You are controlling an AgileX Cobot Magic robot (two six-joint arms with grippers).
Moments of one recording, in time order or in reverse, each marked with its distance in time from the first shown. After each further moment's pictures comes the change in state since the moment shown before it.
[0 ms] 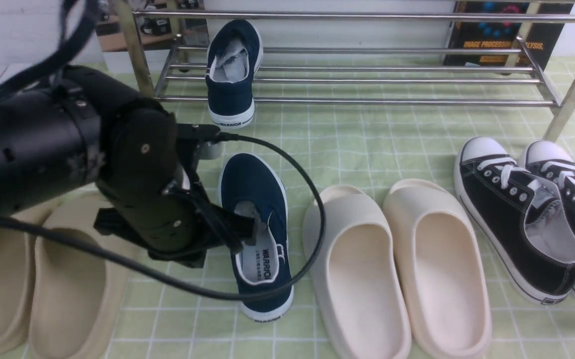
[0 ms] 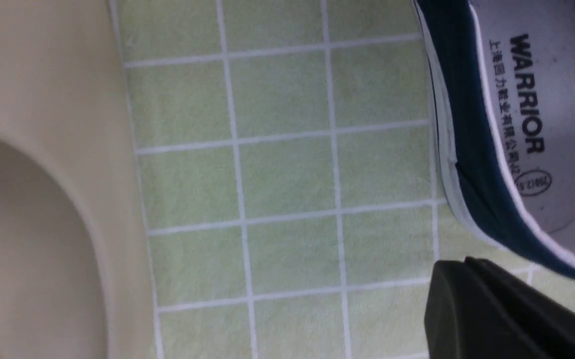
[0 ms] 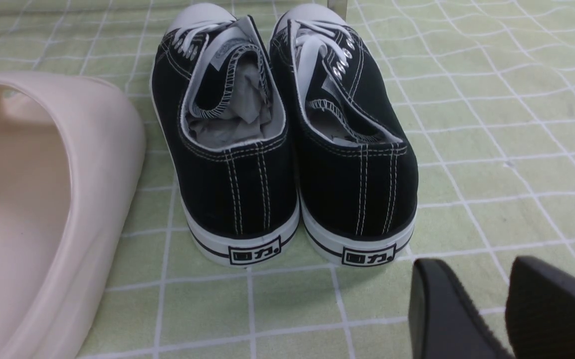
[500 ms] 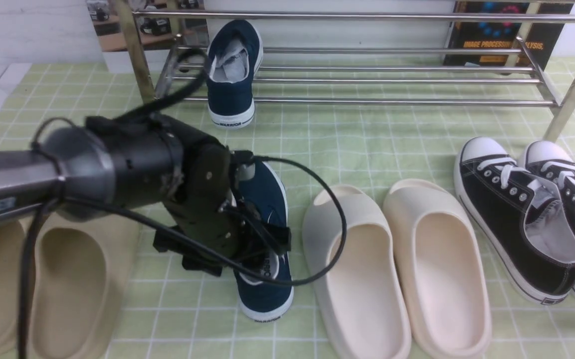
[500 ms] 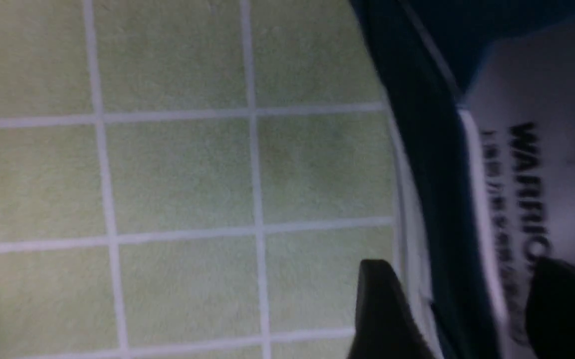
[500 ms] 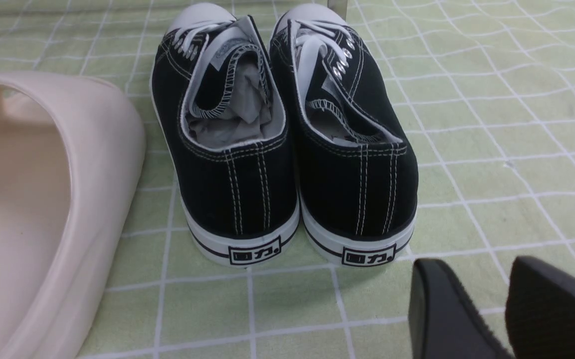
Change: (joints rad) right arm 0.000 0.000 0.000 0.000 0.000 0.000; left arm 0.000 0.243 -0.006 -0.061 -0.205 -0.023
